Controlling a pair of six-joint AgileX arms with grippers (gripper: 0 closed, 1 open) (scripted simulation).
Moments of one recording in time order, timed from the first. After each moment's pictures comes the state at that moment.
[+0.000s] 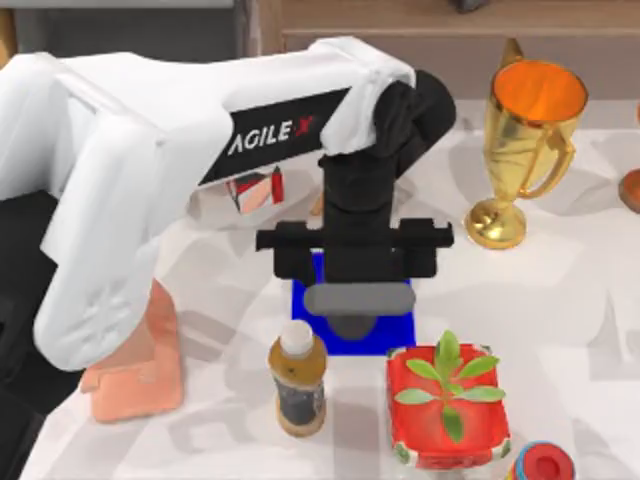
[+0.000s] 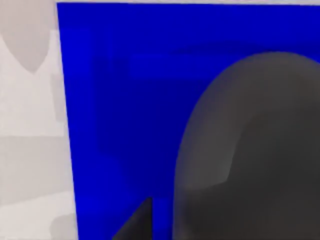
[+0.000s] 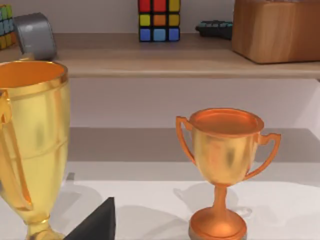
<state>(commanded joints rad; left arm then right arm) -0.74 2.35 1.89 -1.13 0.01 2.43 0.00 0.00 0.00 0.00 0.00 0.00</state>
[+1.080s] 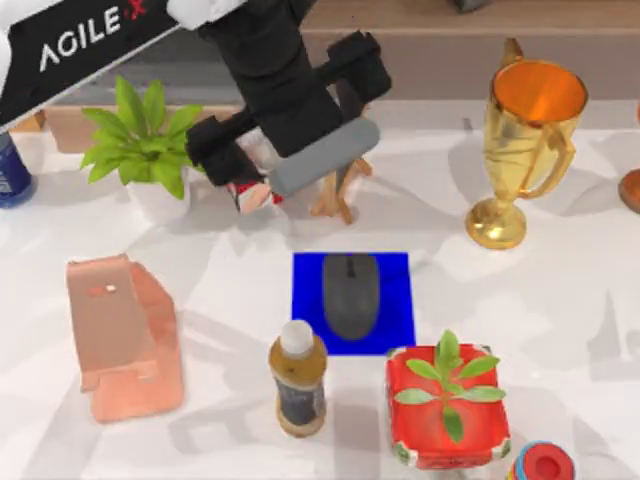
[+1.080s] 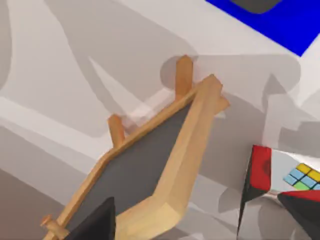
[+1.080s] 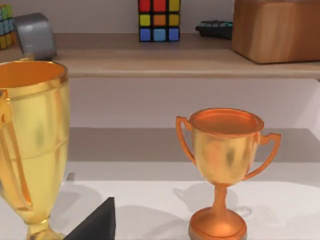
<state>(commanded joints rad) -0.56 2.10 1.93 -1.09 0.04 2.13 0.00 0.00 0.00 0.00 0.00 0.00</state>
